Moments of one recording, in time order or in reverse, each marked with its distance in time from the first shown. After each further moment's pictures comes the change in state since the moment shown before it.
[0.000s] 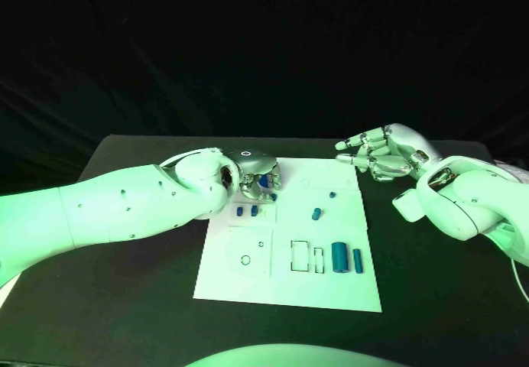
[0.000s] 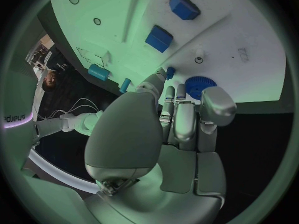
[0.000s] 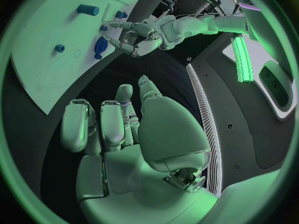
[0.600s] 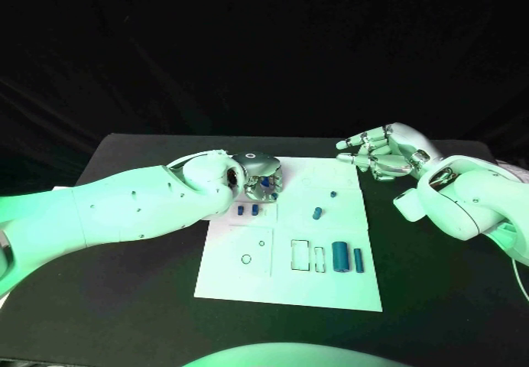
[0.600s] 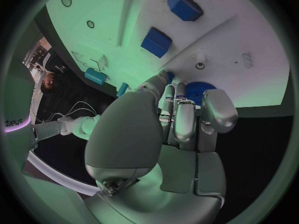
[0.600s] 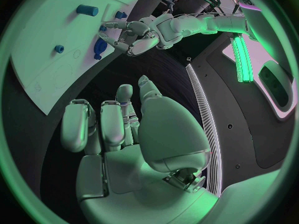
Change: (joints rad) left arm -0.015 0.032 0.000 -0.032 -0.020 0.008 -0.013; left_hand 0.010 0.010 0.070 0.005 0.000 0.032 0.000 -0.023 -0.023 0.055 -0.002 -0.036 -0.028 0.000 0.000 0.013 -0.014 -0.016 0.000 0.000 0.060 0.058; right arm 0.000 0.001 0.000 0.001 0.000 0.001 0.000; right_hand 0.000 0.000 0.000 0.000 0.000 0.000 0.000 0.000 0.000 0.000 0.000 0.000 0.000 0.000 0.000 0.000 0.001 0.000 0.000 0.000 0.000 0.000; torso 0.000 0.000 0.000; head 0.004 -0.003
